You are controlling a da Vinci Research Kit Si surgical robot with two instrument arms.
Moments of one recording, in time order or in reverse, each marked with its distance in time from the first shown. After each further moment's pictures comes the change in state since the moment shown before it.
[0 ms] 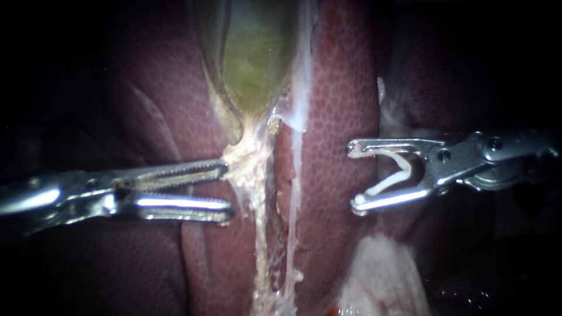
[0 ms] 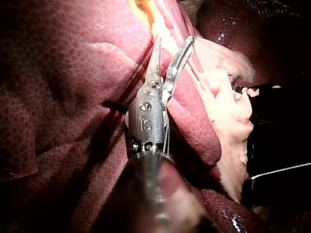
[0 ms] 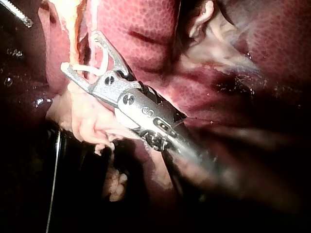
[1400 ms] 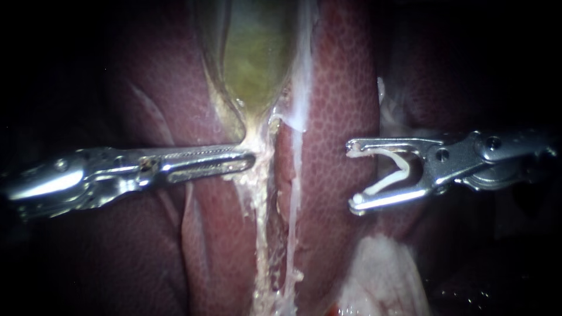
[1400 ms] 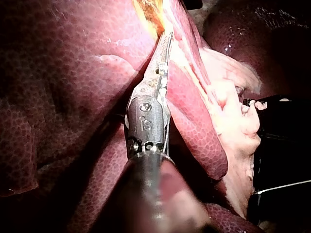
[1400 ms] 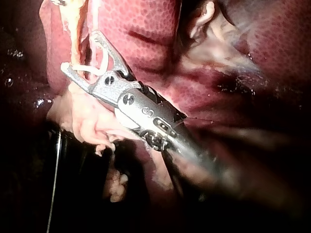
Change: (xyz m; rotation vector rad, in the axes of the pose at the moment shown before) right arm 0.000 0.000 0.000 -0.001 0.000 0.000; left arm 0.001 0.002 0.004 -0.041 0.046 -0.002
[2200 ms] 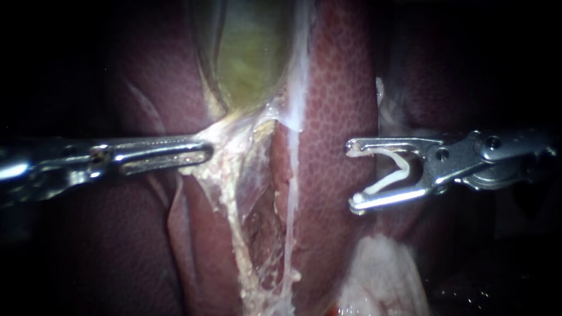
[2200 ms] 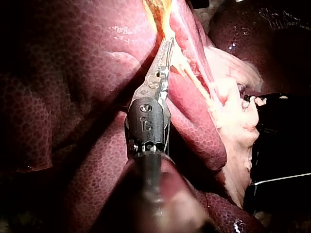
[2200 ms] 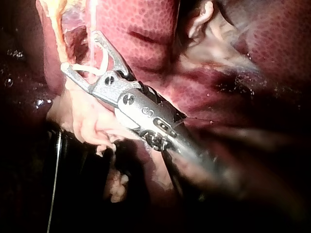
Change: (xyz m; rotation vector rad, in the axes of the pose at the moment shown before) right arm 0.000 0.000 0.000 -0.001 0.000 0.000; left arm -0.006 0.001 -0.008 0.007 -0.028 -0.030
